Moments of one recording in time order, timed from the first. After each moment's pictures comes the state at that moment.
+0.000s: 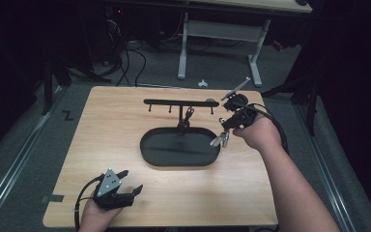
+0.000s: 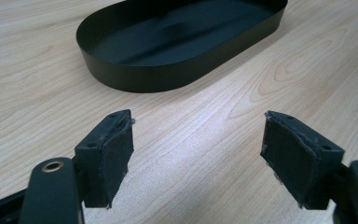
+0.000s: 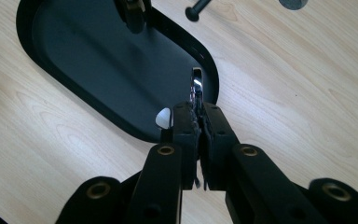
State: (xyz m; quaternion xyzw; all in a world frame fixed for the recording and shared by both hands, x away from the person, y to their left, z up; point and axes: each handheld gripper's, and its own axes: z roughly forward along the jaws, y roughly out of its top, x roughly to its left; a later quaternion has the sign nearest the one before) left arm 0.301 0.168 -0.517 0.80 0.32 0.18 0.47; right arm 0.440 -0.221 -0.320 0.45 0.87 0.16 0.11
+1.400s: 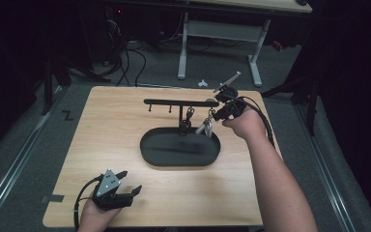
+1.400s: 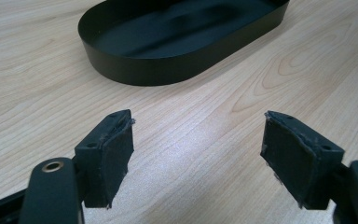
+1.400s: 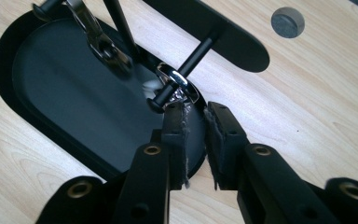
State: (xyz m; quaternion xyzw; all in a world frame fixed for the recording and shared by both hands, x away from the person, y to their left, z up) left arm 0.302 0.171 -0.520 0.80 0.33 0.18 0.46; right arm 0.484 -0.211 -0.341 0.47 0.86 0.18 0.12
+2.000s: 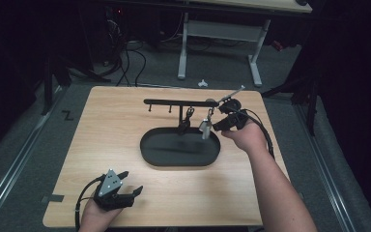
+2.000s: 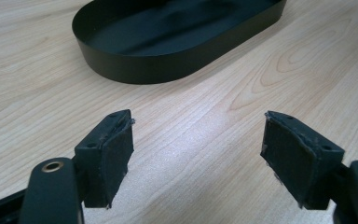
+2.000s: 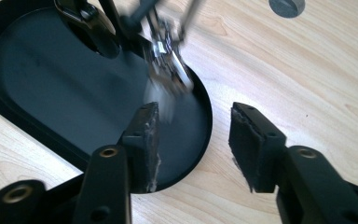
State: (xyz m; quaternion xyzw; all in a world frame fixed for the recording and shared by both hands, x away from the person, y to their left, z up) left arm 0.302 0.165 -0.521 0.81 0.32 0.18 0.45; right arm 0.464 -0.226 -0.374 0.49 0.84 0.20 0.13
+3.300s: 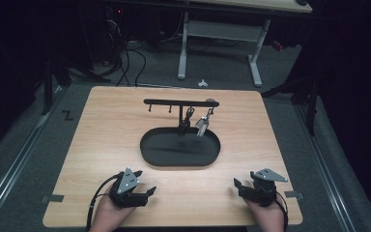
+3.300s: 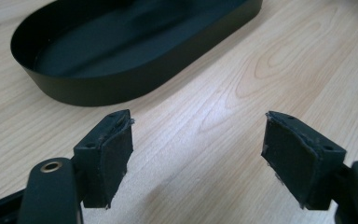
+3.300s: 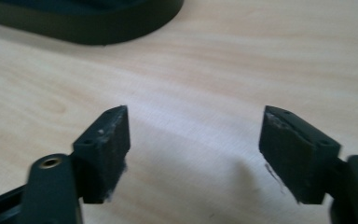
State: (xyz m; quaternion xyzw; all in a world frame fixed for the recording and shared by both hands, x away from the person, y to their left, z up) left arm 0.308 0.127 -0.521 0.83 0.30 0.17 0.45; right arm 0.287 -0.309 -0.520 0.53 0.74 0.34 0.23
